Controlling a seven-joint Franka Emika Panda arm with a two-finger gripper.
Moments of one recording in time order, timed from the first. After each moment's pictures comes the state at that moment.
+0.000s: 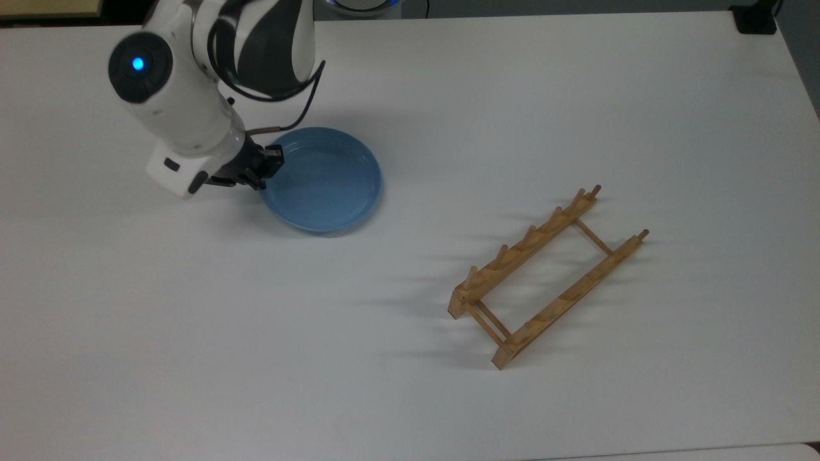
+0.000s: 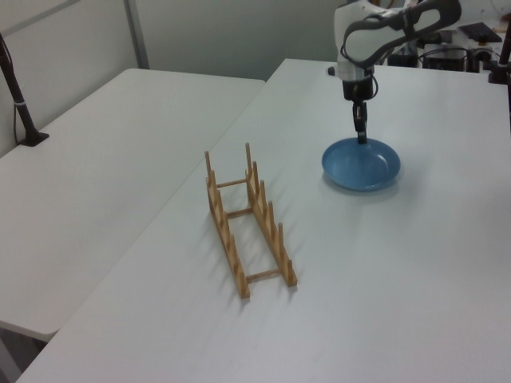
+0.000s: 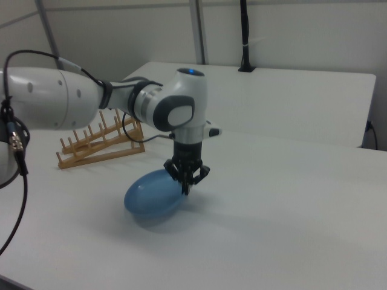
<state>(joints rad) -0.08 0.46 -0.16 -1.60 0.12 1.88 -0.51</state>
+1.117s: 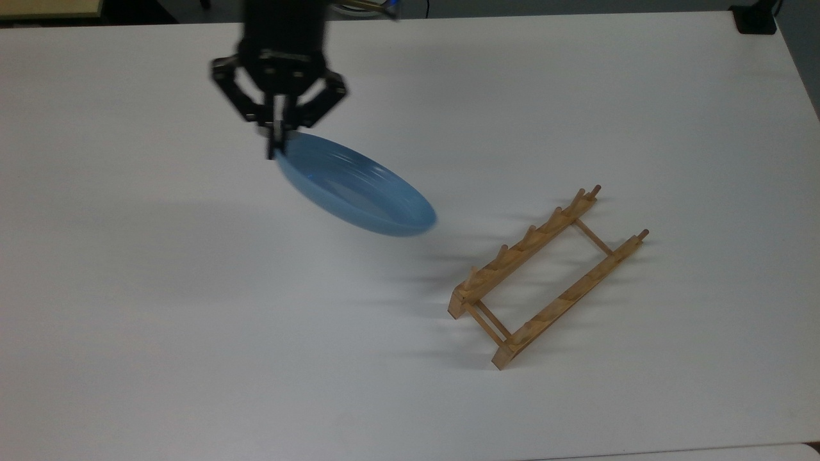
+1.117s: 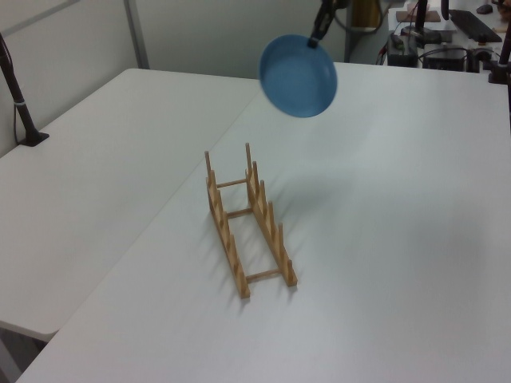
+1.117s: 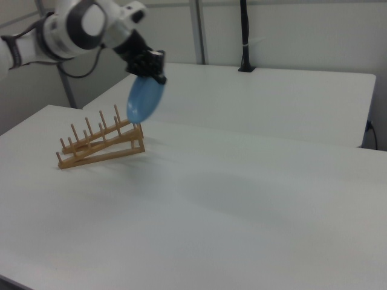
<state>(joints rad) 0.26 0.18 -0.23 -1.53 -0.28 2.18 -0.04</state>
